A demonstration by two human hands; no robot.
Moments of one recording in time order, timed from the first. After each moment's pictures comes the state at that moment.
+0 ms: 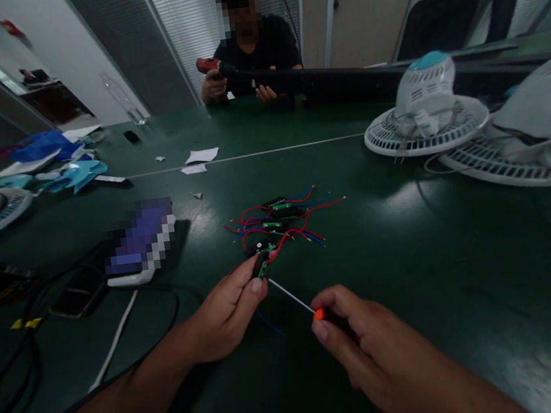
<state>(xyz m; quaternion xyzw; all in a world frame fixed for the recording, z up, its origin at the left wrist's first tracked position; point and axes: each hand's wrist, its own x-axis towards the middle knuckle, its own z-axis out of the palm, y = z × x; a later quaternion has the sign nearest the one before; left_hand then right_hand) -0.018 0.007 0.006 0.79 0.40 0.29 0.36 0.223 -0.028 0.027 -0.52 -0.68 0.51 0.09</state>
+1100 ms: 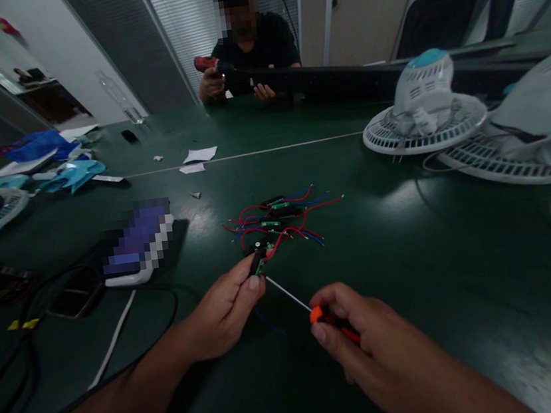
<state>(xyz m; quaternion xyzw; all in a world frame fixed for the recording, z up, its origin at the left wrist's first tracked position) -0.019 0.007 0.003 0.77 0.40 0.30 0.39 0.223 -0.029 0.025 -0.51 -0.66 0.54 0.09</state>
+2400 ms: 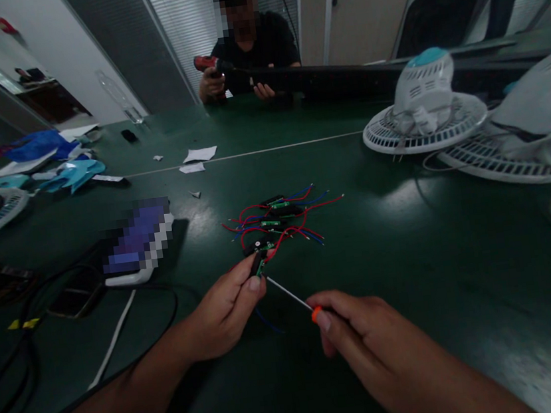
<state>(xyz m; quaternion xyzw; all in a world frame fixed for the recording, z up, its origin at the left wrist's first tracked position) -0.019 0.008 0.004 0.79 0.40 0.30 0.37 0.221 -0.027 0.037 -0.49 -0.74 0.44 0.14</state>
